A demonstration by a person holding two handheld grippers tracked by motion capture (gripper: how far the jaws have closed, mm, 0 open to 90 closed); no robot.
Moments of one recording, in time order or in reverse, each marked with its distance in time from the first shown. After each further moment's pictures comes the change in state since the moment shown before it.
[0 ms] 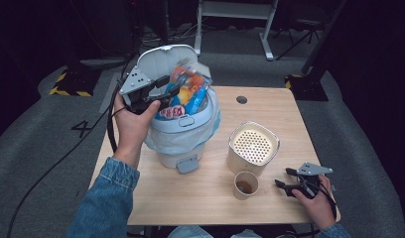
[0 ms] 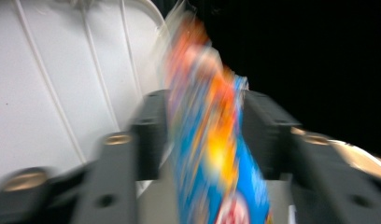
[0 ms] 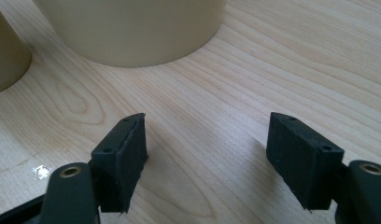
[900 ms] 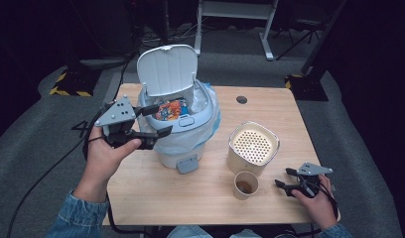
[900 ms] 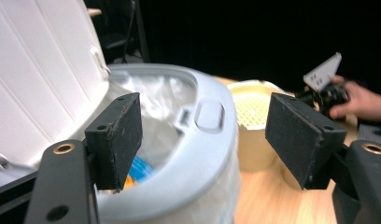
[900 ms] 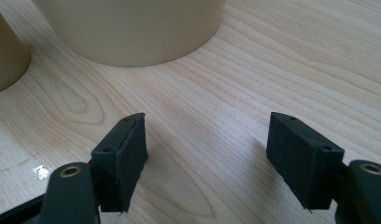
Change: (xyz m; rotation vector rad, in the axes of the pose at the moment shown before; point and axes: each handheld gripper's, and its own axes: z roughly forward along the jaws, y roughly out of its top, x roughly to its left) left arm -0.032 -0.022 -0.068 0.150 -0.220 0.105; right arm 0.000 0.000 0.000 0.001 -0.002 0.001
